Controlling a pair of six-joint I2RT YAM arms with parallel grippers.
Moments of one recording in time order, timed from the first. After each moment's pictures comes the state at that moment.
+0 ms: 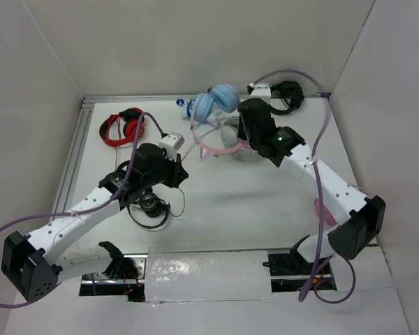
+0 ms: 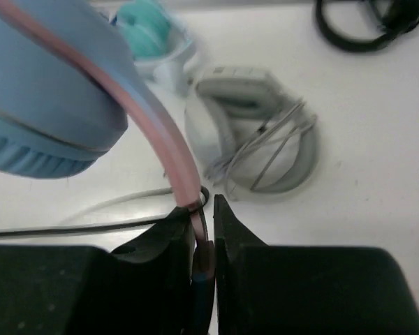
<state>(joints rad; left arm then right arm) -0.63 1.10 0.91 -0.35 0.09 -0.30 0.61 1.43 1.43 -0.52 0.52 0.33</state>
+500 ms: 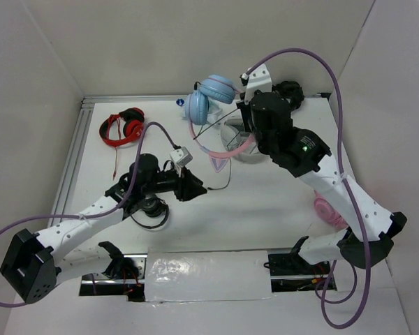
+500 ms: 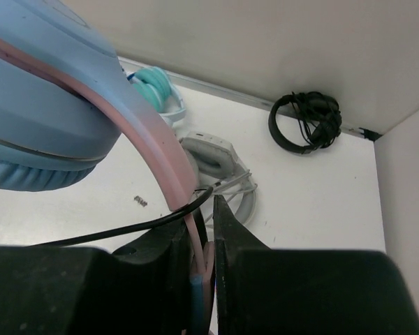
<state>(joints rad) -0.64 1.08 0.67 0.11 0.54 -0.21 0.79 1.32 1.67 -0.61 0.67 -0.03</state>
